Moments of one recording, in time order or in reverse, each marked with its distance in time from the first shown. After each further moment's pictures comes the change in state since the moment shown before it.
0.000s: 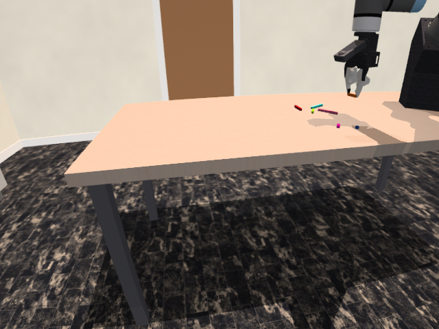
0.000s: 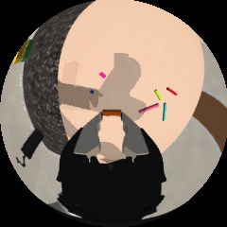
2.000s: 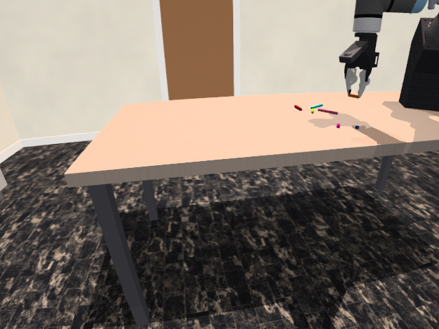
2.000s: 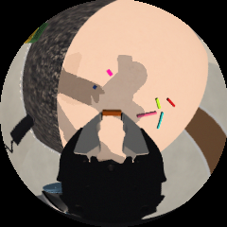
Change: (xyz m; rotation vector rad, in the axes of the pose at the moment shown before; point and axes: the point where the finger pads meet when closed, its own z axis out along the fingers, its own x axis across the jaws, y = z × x) arm -0.004 0.003 0.002 -0.001 -0.002 -0.203
